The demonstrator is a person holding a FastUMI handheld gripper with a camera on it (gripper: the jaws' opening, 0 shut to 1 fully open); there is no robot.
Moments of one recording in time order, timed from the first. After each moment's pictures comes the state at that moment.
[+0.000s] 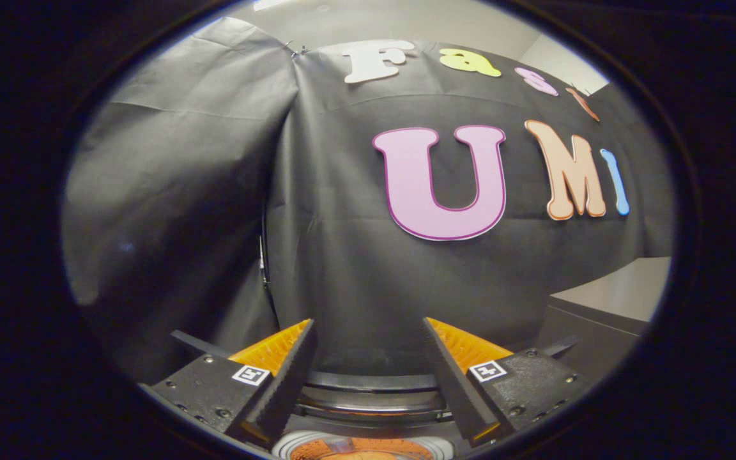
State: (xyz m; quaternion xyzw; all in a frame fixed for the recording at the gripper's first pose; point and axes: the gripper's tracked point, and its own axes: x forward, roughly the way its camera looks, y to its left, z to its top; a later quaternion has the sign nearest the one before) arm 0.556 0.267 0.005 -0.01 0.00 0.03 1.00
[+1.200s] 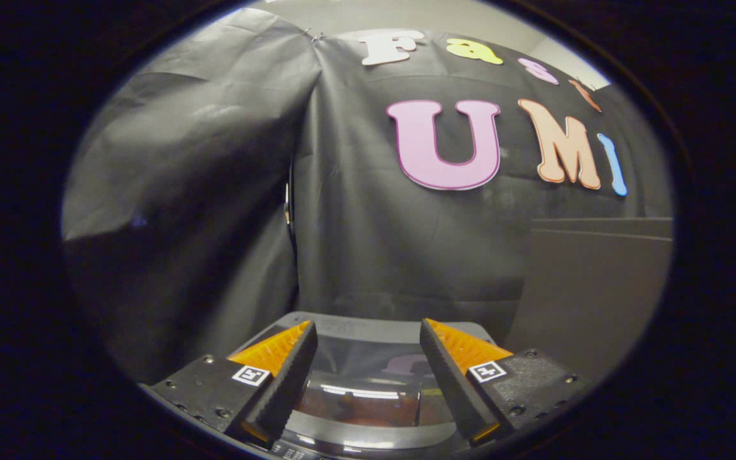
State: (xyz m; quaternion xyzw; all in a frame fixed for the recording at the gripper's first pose) arm 0.493 0.263 -0.086 -0.03 0.05 0.04 1.00
